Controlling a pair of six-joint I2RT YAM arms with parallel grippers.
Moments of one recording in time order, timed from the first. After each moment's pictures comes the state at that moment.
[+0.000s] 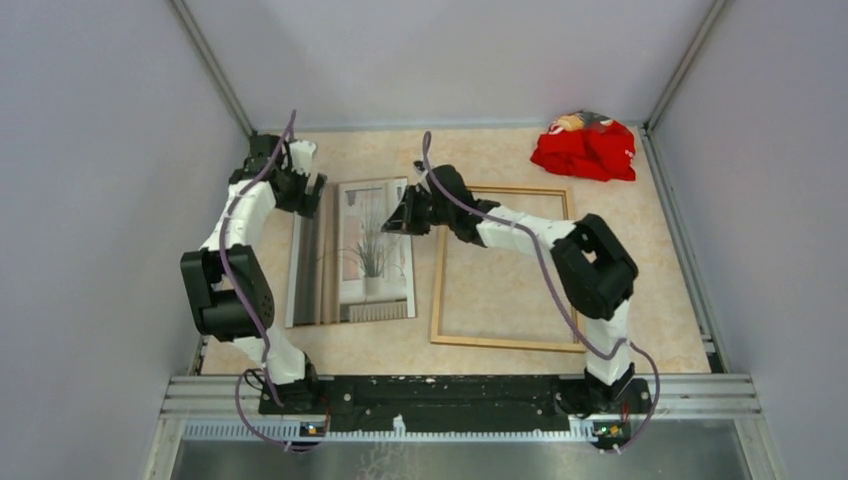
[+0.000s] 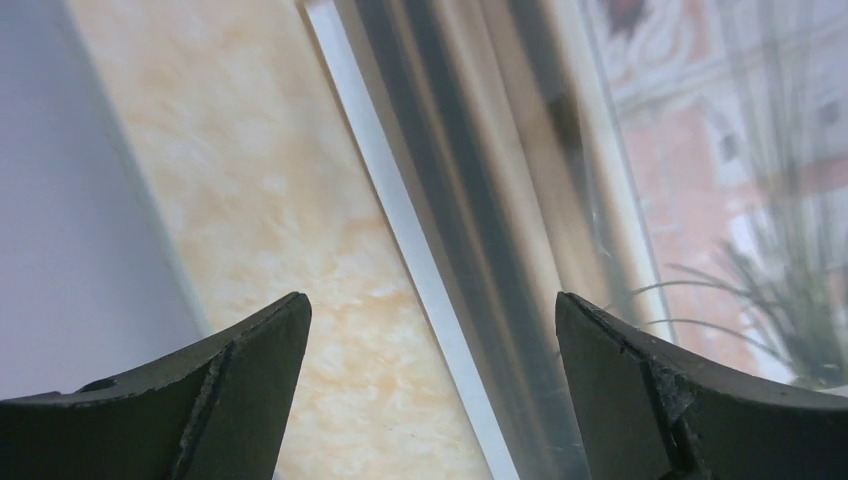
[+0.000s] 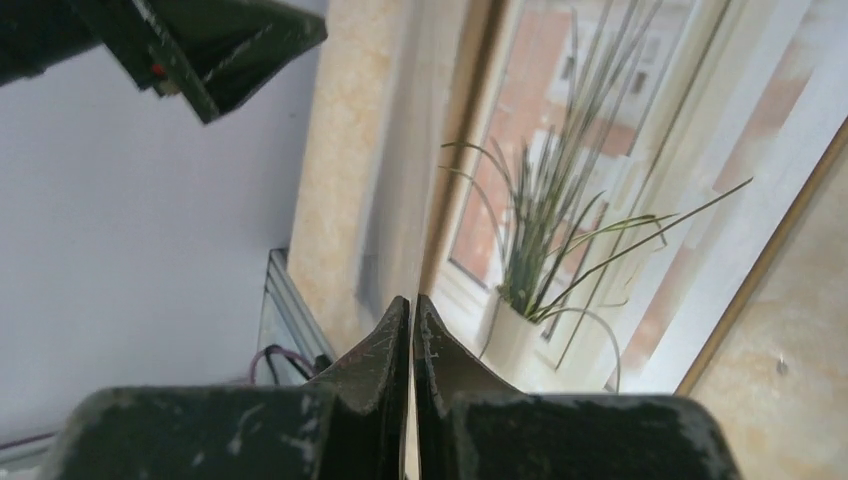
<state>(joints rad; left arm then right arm) 0.11 1.69 1.32 -0.60 0.07 0.41 0.77 2.02 1.39 0.16 -0.36 0.90</state>
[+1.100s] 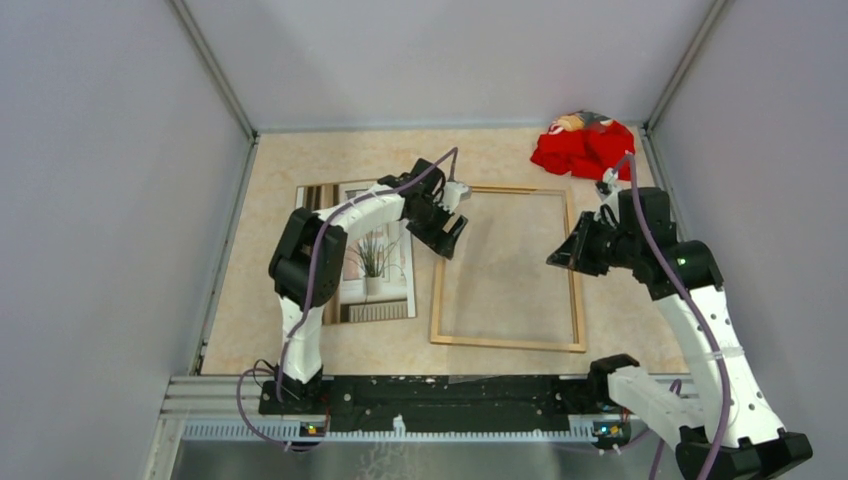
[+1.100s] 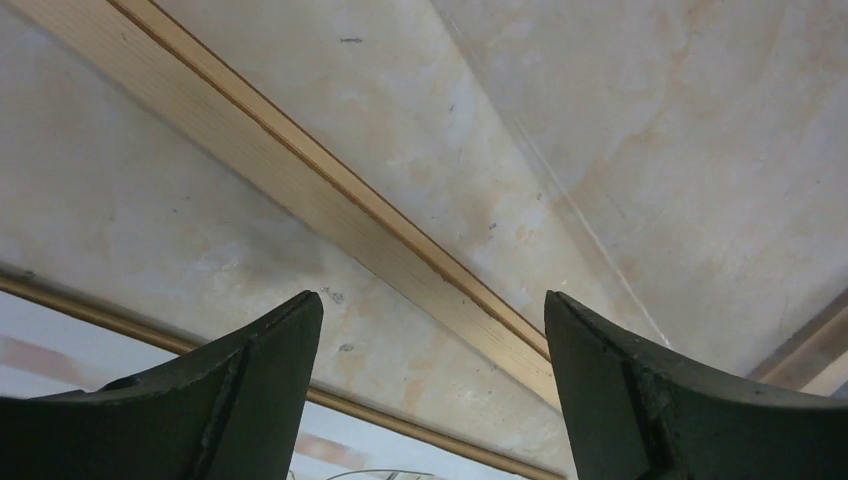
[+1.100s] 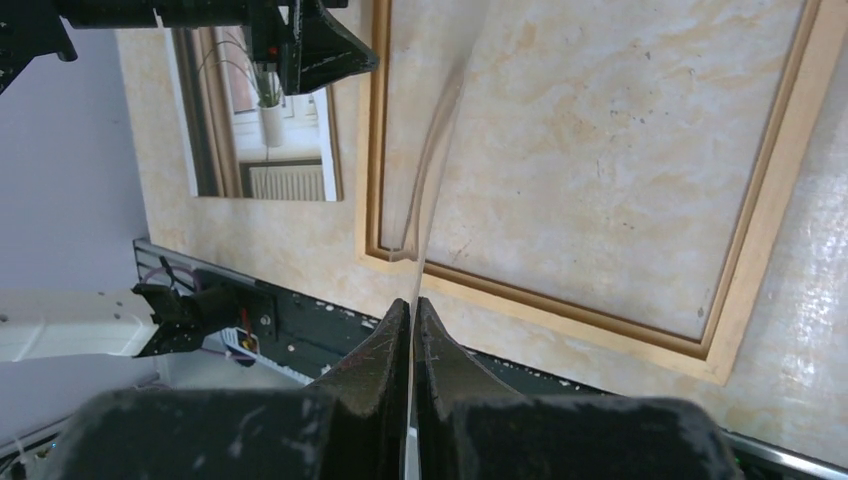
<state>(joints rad) -0.56 2.01 1.52 -0.63 0.35 0.15 0.22 0.90 1.13 -1.02 -0.35 0.52</state>
